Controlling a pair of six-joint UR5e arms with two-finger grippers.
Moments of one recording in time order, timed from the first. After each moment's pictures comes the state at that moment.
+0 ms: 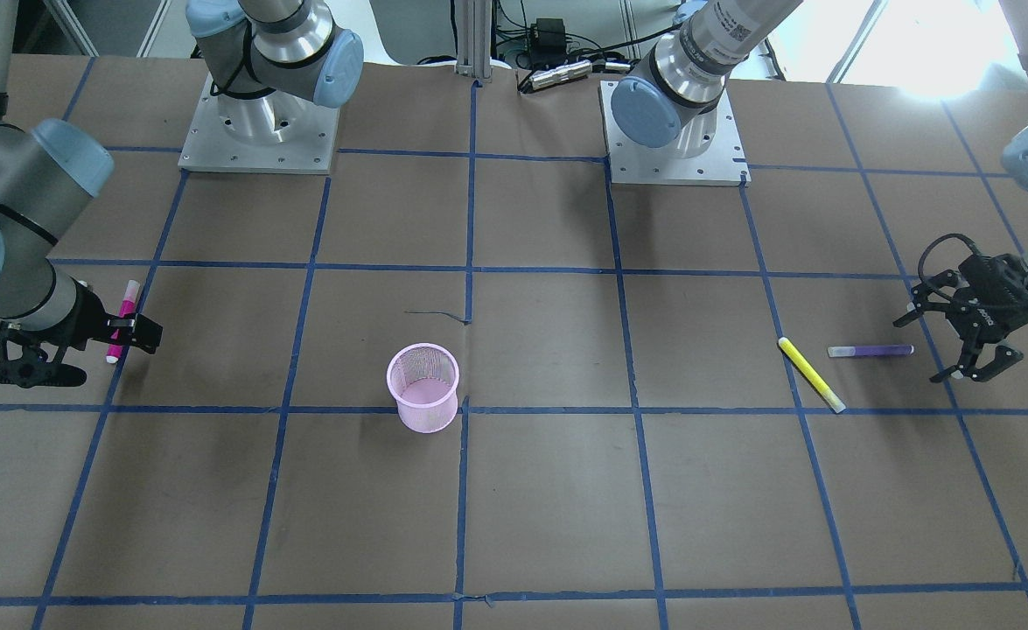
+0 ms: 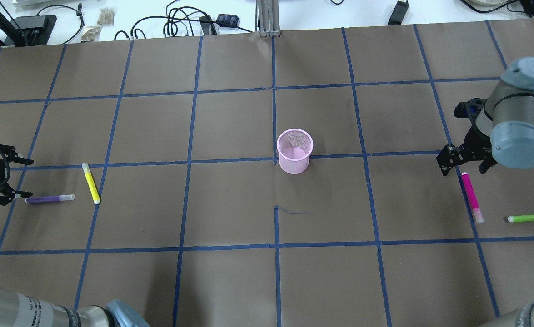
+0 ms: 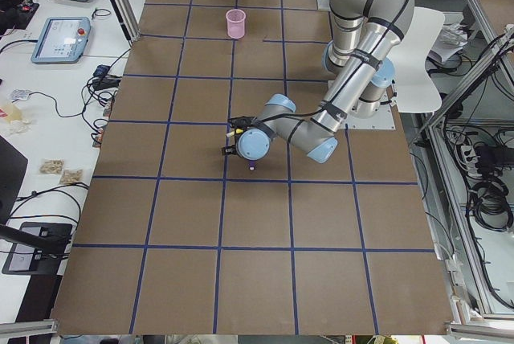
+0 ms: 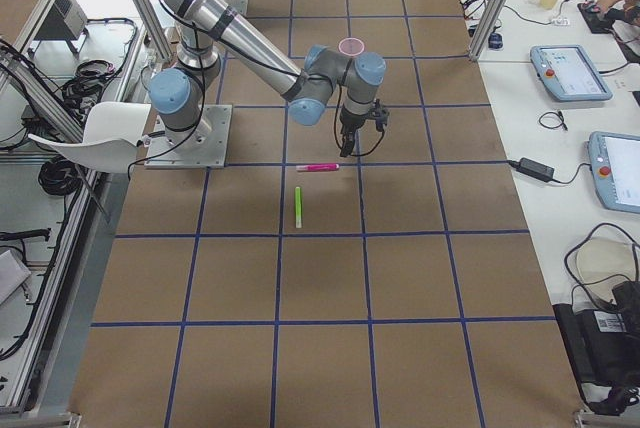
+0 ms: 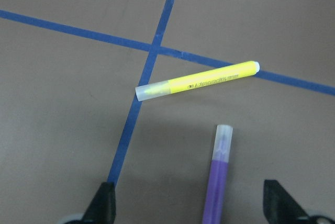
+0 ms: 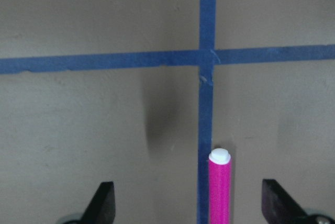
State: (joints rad) left arm -0.64 -1.99 -1.81 -1.23 1.18 2.35; right arm 1.13 -1.28 2.02 -2.17 -1.68 -0.42
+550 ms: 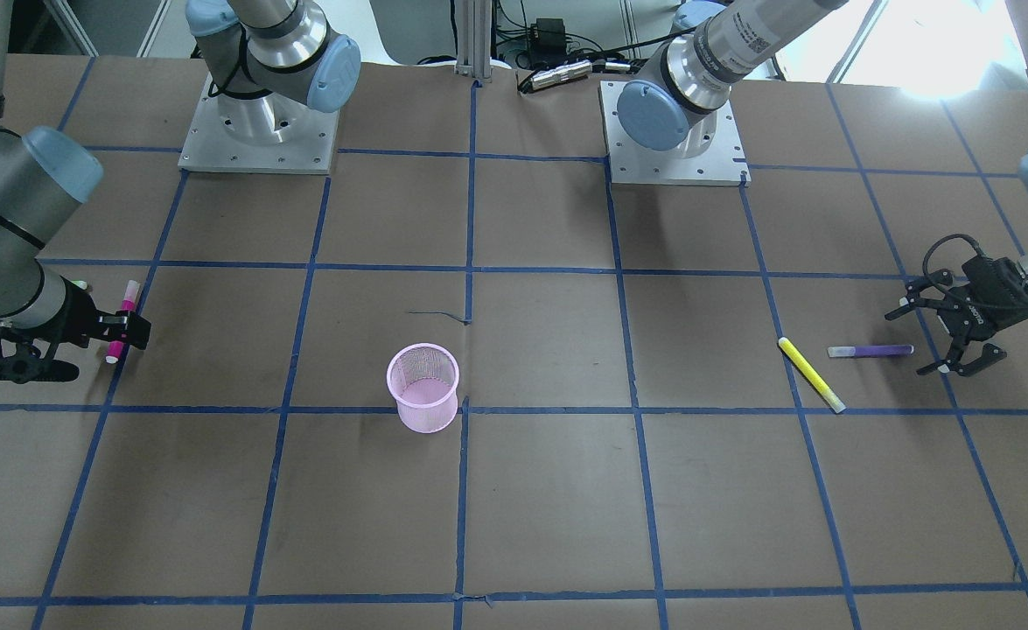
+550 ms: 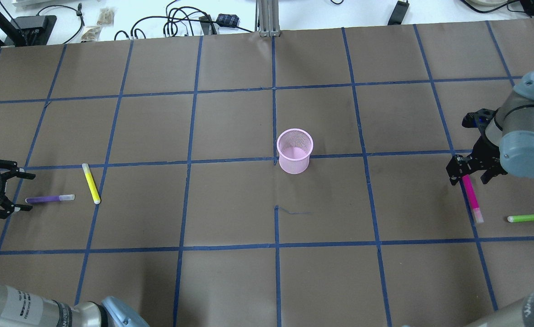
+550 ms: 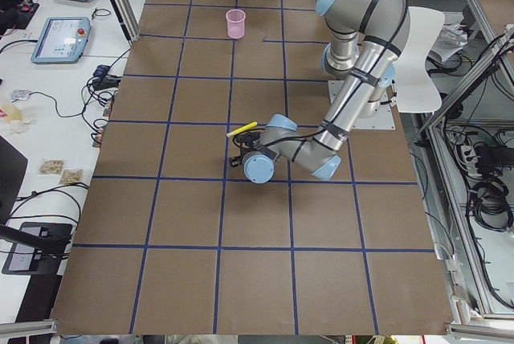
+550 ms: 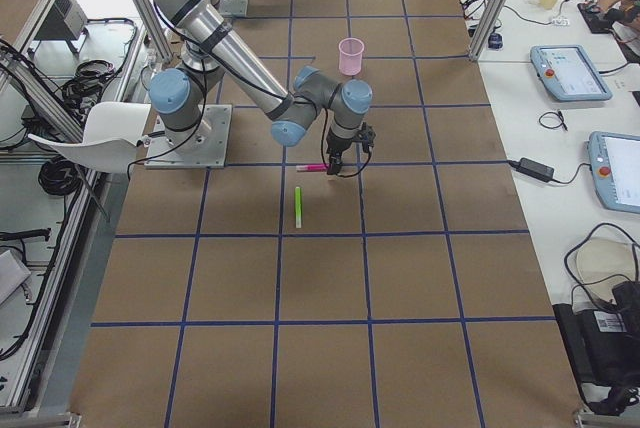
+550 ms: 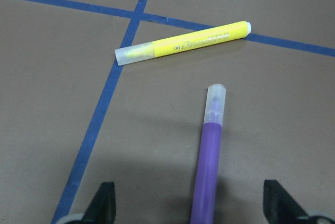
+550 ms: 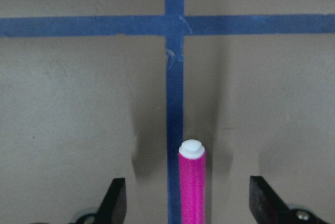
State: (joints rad) left arm -0.59 -2.06 -1.77 -1.35 1.18 2.43; right arm 1.09 -1.25 2.04 -2.20 -1.67 -0.46
